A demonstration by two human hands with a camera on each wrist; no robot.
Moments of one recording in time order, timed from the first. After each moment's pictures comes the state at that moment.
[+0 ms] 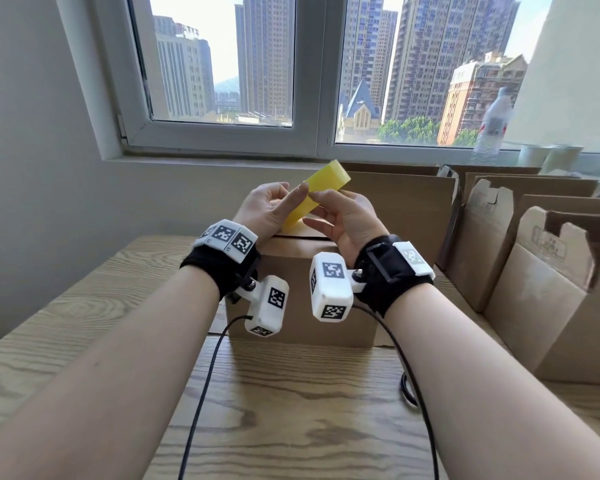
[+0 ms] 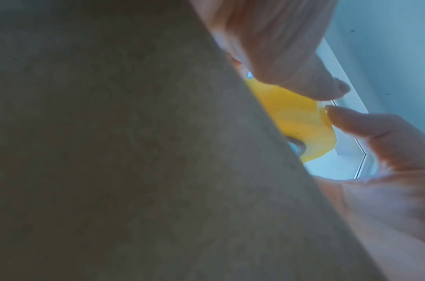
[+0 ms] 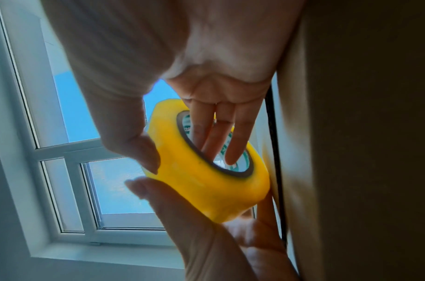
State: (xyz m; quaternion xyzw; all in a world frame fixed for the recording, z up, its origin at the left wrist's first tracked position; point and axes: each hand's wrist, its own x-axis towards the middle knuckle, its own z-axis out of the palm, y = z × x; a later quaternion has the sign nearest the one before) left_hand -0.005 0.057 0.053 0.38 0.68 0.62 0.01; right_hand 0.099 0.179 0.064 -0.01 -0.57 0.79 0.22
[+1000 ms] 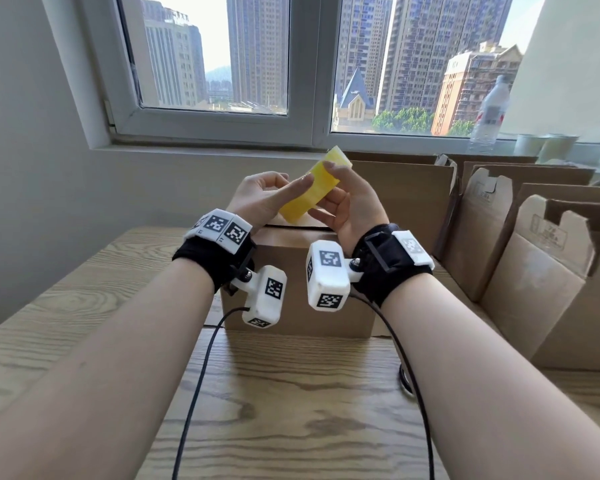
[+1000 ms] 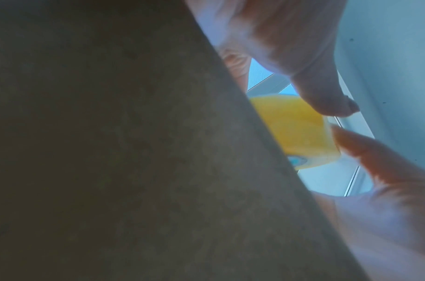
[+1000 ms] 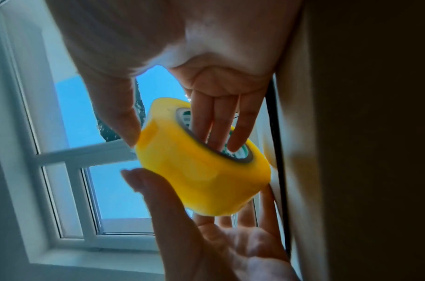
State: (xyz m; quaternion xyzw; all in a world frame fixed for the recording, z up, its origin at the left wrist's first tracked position) left_hand 0.010 0.052 0.062 0.34 0.68 0.65 0.05; right_hand 0.098 0.182 0.065 -0.05 -0.52 0.82 0.23
